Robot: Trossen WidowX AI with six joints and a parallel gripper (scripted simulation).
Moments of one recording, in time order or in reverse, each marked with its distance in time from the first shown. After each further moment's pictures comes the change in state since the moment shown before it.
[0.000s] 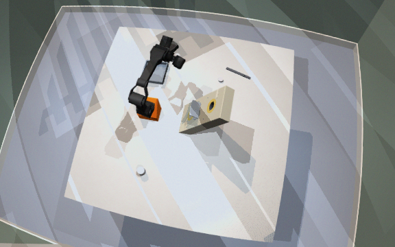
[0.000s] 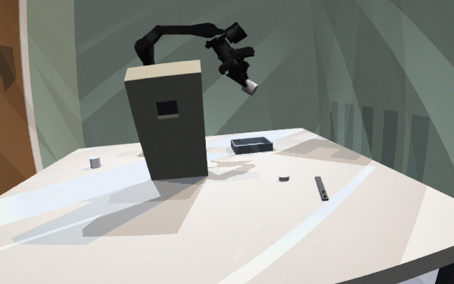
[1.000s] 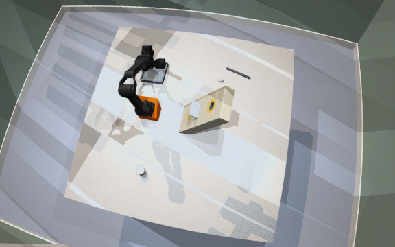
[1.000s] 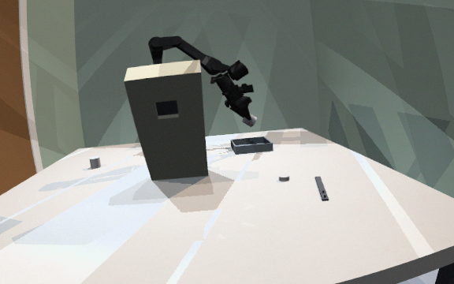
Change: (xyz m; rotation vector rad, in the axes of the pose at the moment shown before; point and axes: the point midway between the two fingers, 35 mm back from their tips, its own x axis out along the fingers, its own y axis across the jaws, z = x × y) arm 0.092 0.150 -0.110 -0.522 0.014 0.300
